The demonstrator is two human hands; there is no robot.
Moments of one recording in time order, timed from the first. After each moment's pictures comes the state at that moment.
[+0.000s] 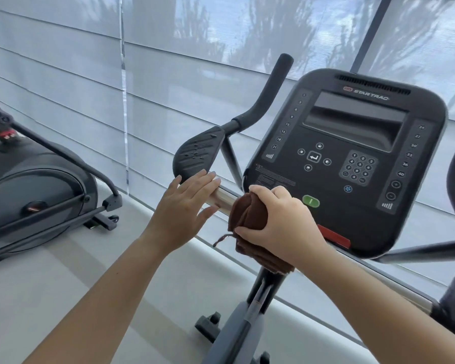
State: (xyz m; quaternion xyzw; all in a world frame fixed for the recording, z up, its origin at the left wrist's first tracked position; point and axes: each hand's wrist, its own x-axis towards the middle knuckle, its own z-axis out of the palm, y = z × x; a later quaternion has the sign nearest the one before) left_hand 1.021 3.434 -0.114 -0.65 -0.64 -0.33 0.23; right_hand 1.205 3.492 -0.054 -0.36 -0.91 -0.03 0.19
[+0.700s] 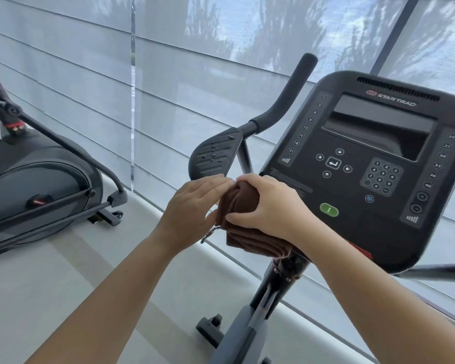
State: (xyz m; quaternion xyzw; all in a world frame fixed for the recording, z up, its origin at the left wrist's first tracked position) left_hand 0.998 3.442 -0.117 -0.66 -0.60 -0.40 0.23; right_hand 1.147 3.510 -0.040 -0.31 -0.93 0.07 0.17
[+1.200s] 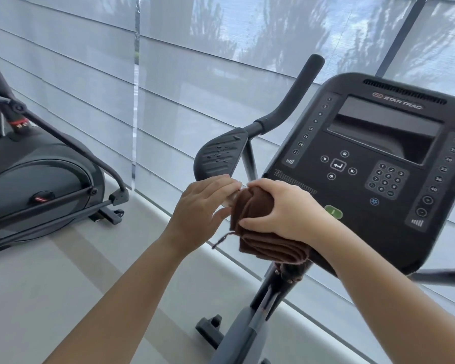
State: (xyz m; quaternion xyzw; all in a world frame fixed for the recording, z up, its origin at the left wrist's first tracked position) left_hand 1.003 3.445 -0.119 -0.64 -0.59 -0.44 0.22; right_hand 1.156 3.512 -0.032 -0.33 -0.94 0.06 0.12
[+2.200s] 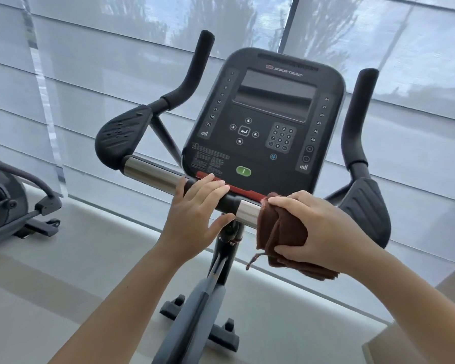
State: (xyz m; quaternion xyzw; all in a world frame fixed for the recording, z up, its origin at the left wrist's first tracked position) left_hand 1.159 3.447 -0.119 -0.70 -0.57 -0.39 0.18; right_hand 1.380 3.469 -0.038 -0.40 -0.91 -0.05 0.09
